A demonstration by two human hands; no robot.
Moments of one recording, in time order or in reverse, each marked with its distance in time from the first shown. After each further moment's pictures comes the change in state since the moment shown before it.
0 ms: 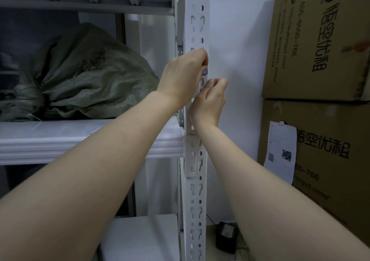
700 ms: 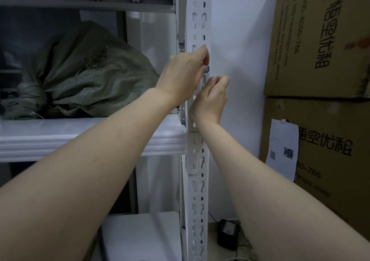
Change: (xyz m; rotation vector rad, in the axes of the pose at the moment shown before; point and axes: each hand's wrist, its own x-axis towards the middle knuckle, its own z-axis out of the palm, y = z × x) left_hand -0.003 0.001 -0.009 -0.038 -0.055 0.021; right_hand -0.001 0.002 0.000 -0.009 0.002 -0.007
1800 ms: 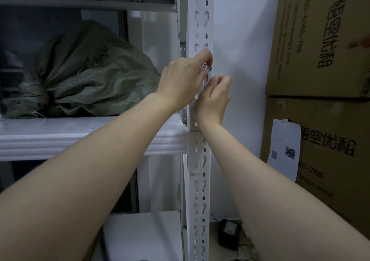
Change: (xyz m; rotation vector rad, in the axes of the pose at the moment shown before) left_hand -0.010 -0.002 0.005 0.025 -0.005 -0.061; right_hand -0.002 0.000 -0.001 0.010 -0.003 -0.003
